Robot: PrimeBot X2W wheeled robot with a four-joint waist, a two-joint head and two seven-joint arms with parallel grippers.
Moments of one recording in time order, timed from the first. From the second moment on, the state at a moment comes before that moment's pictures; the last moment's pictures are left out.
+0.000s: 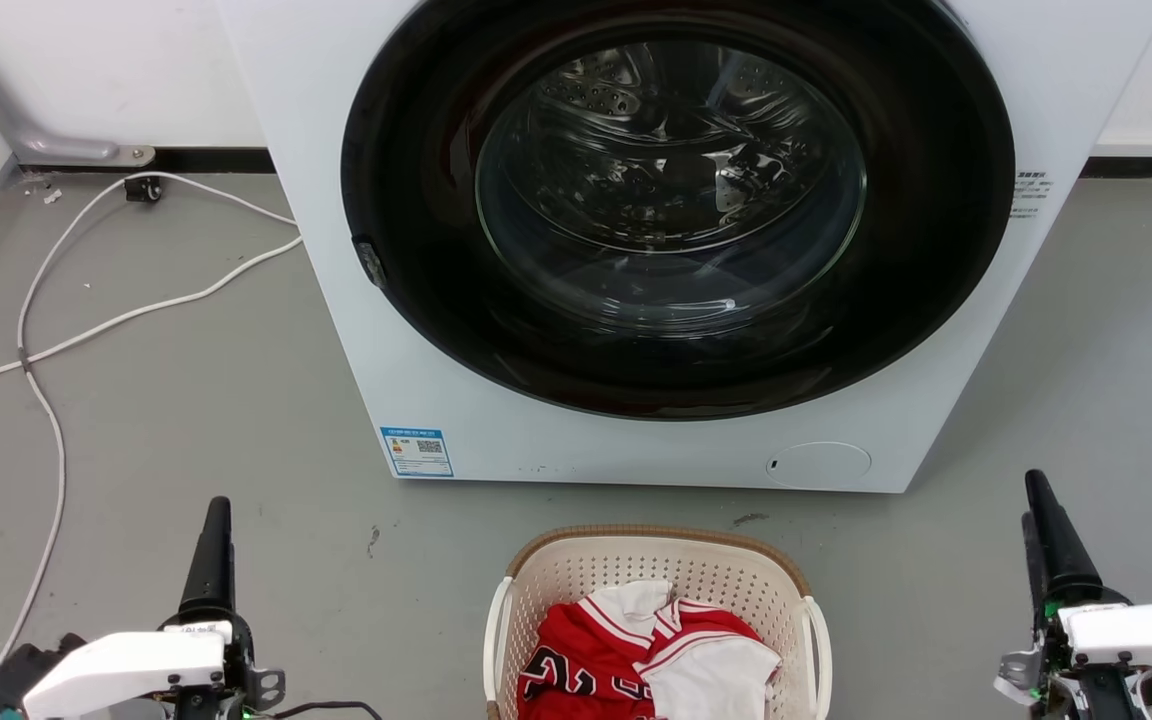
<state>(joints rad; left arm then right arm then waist) -0.06 0.05 0.18 0.25 -1.38 -0.12 0.00 -0.06 -0.05 -0.13 0.28 1.35 0.13 0.00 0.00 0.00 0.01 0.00</state>
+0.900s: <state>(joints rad) -0.05 0.05 0.04 0.03 -0.76 0.01 -0.09 -0.08 -0.05 -0.13 0.05 0.63 0.13 -0.09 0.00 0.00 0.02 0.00</state>
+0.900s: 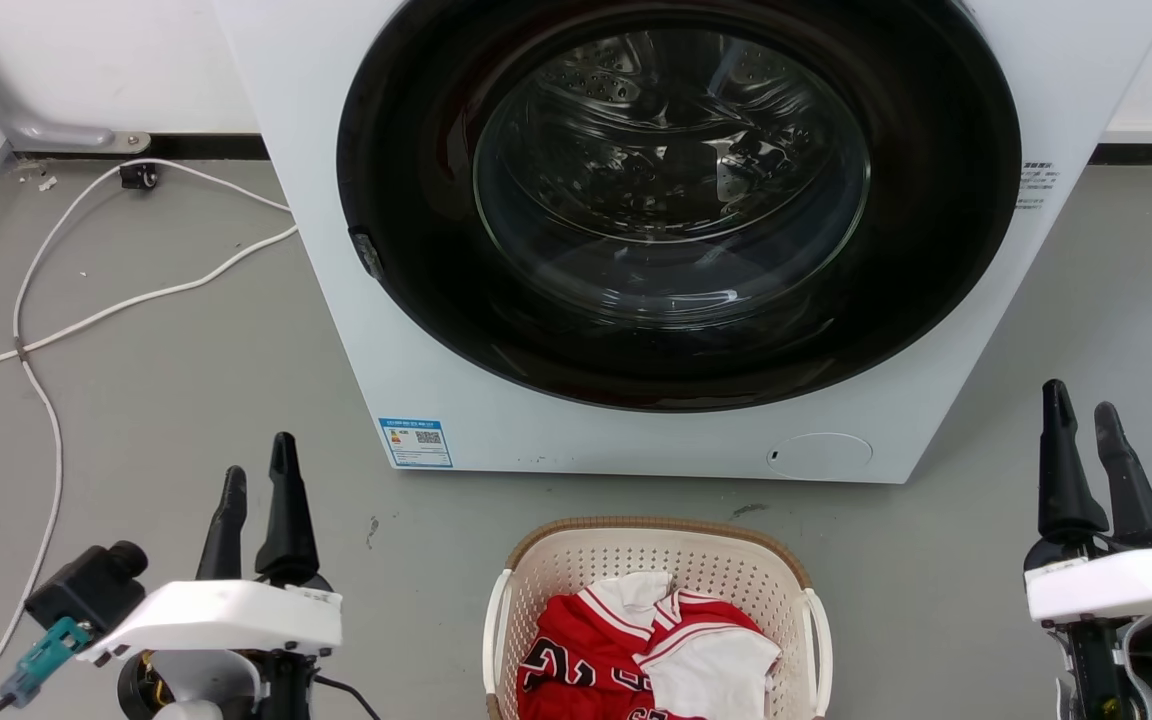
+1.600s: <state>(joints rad) -0.03 0.12 -0.16 0.01 -0.42 0.09 -0.15 -0.06 -0.05 -0.06 0.06 0.31 0.13 -0.15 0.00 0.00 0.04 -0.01</state>
